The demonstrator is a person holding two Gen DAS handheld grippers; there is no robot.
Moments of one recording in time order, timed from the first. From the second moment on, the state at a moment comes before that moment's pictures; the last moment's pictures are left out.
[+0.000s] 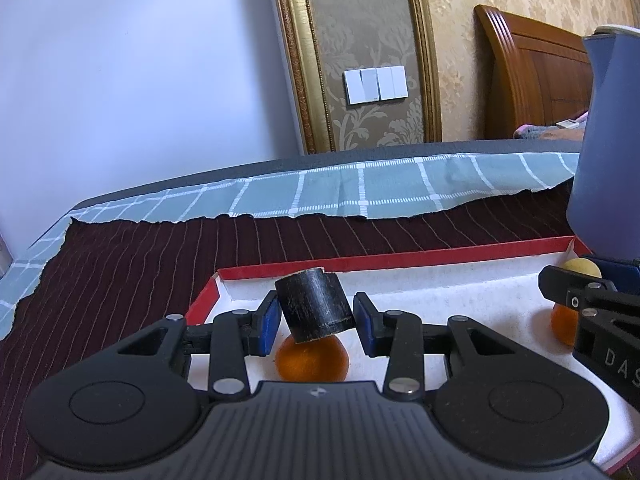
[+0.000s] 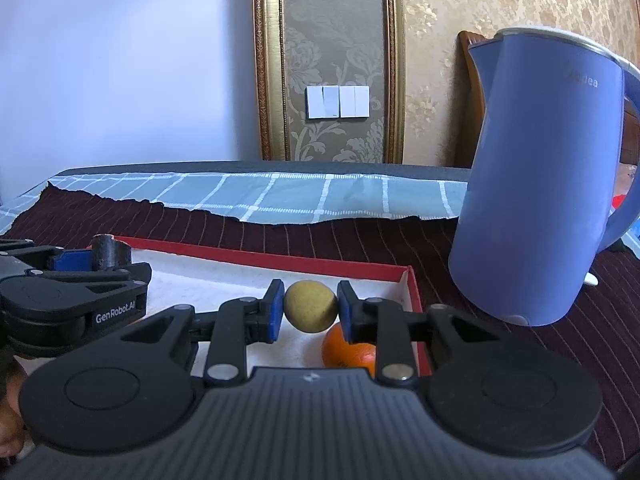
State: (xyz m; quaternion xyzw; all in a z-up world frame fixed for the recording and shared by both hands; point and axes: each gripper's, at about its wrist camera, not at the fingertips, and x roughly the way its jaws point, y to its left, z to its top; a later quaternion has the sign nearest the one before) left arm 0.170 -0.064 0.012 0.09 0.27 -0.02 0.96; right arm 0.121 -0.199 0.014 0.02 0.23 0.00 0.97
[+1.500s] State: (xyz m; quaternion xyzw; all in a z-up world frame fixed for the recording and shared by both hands) left arm 0.188 -0.070 0.003 0.06 0.28 -0.03 0.96; right arm 0.144 -0.194 0.007 0.01 0.24 -0.01 0.97
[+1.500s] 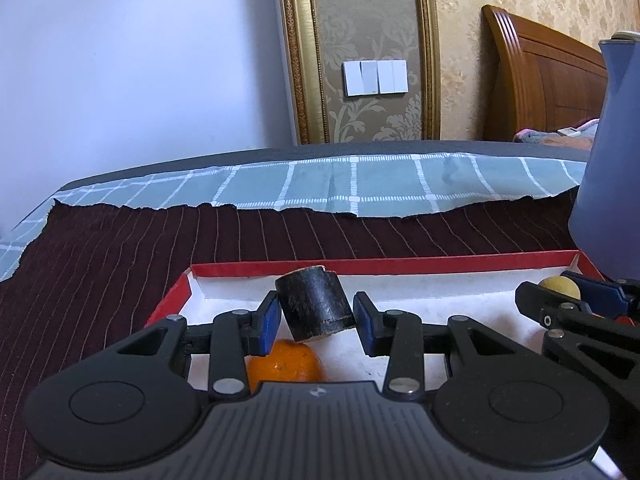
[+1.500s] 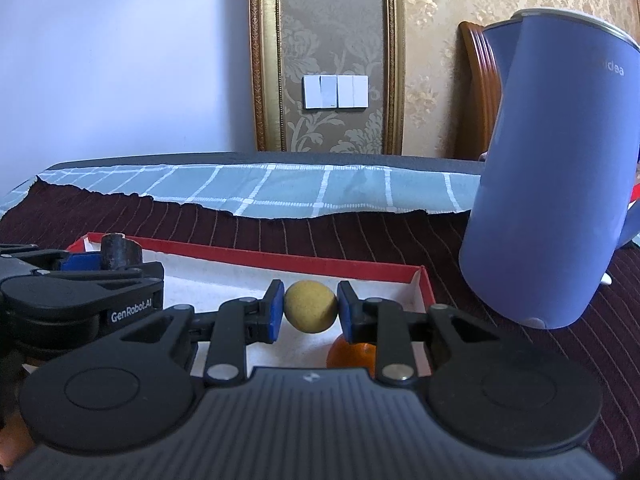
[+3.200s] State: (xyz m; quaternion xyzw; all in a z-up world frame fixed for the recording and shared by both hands) left arm 0.053 -0.020 0.015 0.05 0.23 -0.01 0.97; right arm 0.050 -0.199 -0.005 0.02 0.20 -0.03 0.98
